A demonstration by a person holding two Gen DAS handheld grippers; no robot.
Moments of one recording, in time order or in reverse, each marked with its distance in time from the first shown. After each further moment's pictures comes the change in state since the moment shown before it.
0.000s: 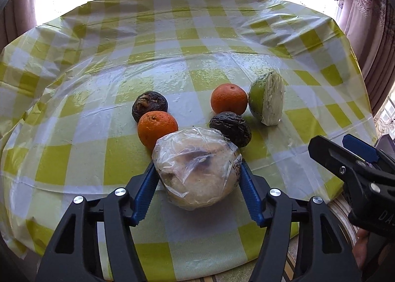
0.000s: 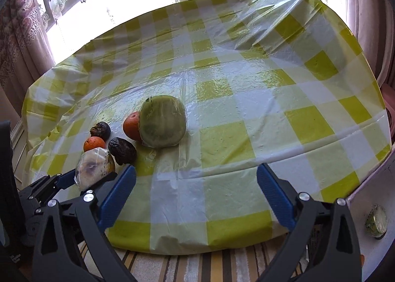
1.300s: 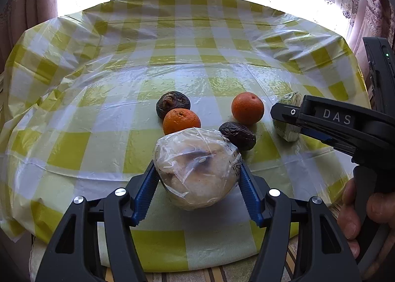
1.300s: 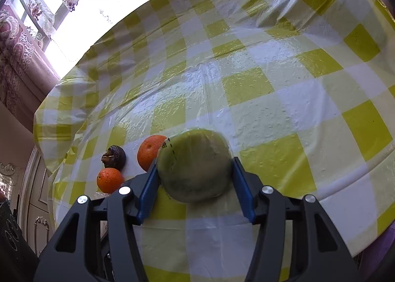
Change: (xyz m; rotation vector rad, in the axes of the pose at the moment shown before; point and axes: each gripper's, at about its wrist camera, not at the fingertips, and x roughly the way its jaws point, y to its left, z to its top) left arm -0.014 0.013 -0.010 -0.082 -0.056 0.045; right arm 0.056 0.011 0.033 0.136 0.108 0.142
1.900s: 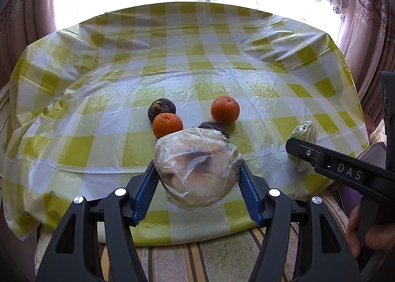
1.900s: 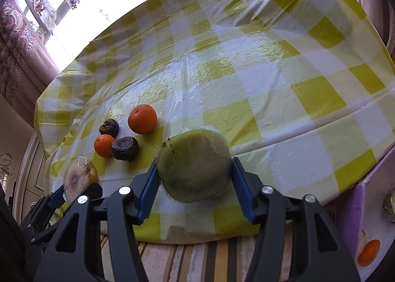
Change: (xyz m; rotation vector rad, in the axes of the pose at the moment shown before) left arm -0.036 -0.024 -0.004 0.045 -0.019 -0.016; right arm -0.056 -0.030 -0.039 -0.015 0.005 -0.044
